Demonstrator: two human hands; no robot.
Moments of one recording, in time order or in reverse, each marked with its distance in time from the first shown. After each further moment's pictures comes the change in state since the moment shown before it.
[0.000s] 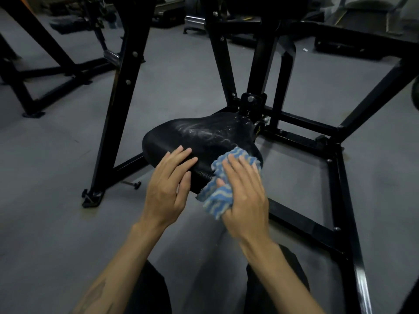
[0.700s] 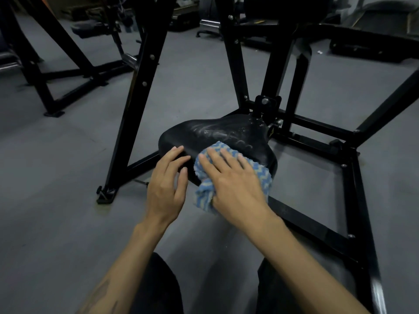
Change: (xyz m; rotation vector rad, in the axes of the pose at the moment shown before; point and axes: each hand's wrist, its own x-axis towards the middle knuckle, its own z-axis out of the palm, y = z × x) left_hand -0.012 -0.017 -0.017 -0.020 0.068 -0.205; right_hand 0.046 -0.042 -0.004 -0.427 -0.638 -0.235
